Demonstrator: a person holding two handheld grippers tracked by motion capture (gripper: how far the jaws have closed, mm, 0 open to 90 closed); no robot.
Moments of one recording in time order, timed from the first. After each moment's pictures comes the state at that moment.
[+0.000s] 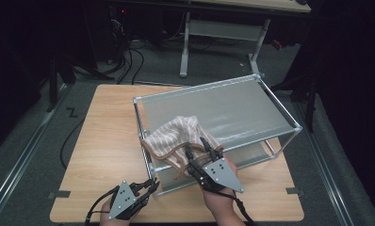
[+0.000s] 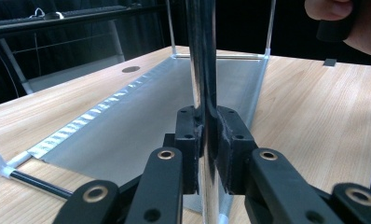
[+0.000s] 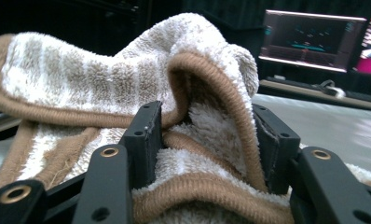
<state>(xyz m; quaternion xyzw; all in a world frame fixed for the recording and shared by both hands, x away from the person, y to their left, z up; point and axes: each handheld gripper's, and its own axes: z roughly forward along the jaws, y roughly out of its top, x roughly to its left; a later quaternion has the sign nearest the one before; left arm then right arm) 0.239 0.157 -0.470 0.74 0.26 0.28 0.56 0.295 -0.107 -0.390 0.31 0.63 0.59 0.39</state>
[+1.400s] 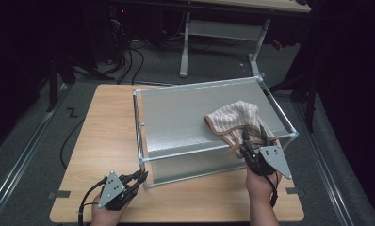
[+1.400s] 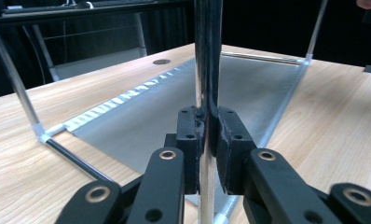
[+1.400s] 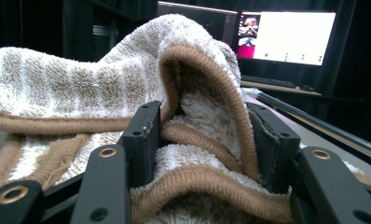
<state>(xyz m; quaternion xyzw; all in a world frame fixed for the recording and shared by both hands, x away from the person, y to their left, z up) 0.257 0.187 -0.469 0.71 0.32 0.29 0.55 0.340 -0.224 -0.391 0.43 0.55 0.52 0.49</state>
